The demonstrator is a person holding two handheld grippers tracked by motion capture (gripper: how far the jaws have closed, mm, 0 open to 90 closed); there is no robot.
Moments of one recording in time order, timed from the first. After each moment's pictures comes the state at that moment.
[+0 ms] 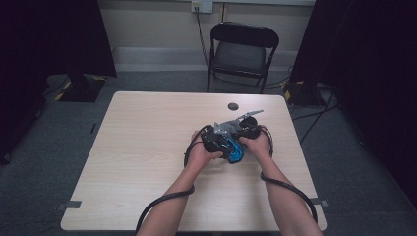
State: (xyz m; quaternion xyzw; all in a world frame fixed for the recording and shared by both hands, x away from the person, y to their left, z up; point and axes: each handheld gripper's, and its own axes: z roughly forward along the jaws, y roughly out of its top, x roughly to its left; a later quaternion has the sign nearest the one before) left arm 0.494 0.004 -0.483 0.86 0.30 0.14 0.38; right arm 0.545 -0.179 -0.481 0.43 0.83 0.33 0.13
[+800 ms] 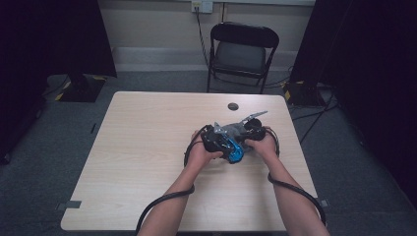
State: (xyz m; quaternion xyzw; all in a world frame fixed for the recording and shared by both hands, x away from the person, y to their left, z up) left arm 0.495 0.005 -0.483 0.86 0.30 0.14 0.38; right arm 0.537 -0.195 -0.477 0.41 0.85 0.32 0.11
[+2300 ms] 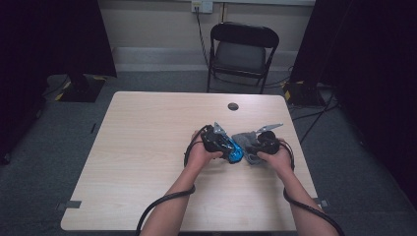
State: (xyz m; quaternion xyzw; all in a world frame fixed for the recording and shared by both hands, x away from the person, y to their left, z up) left arm 0.495 0.005 -0.483 0.86 0.30 0.14 0.39; right arm 0.487 -0.233 -0.478 0.41 0.84 0.33 0.11
